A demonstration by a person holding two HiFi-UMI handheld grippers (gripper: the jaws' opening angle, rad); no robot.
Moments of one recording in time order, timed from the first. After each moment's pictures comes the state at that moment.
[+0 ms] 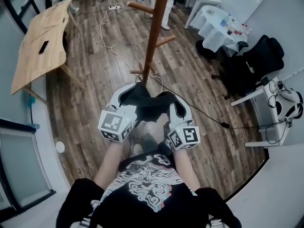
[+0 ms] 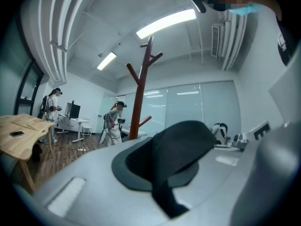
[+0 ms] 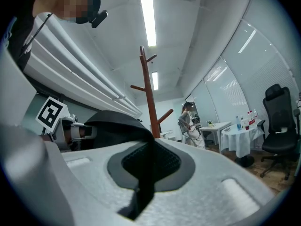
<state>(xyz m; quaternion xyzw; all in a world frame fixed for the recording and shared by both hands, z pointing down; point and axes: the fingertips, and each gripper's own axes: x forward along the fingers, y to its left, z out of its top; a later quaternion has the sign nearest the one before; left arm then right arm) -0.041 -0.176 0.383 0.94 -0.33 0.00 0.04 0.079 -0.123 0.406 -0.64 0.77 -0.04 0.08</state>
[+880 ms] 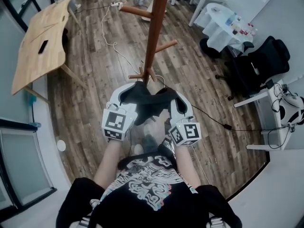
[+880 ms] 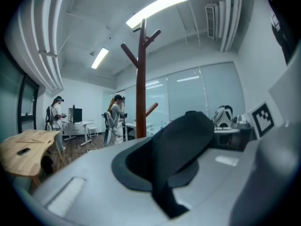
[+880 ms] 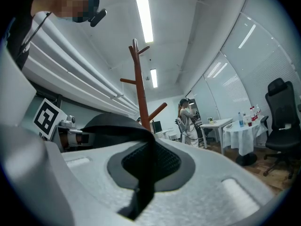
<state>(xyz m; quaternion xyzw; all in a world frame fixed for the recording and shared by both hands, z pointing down) -0.016 -0.231 0.415 0.93 -0.35 0.08 -0.01 0.109 -0.186 0.424 -0.63 0.77 -0.06 0.08</state>
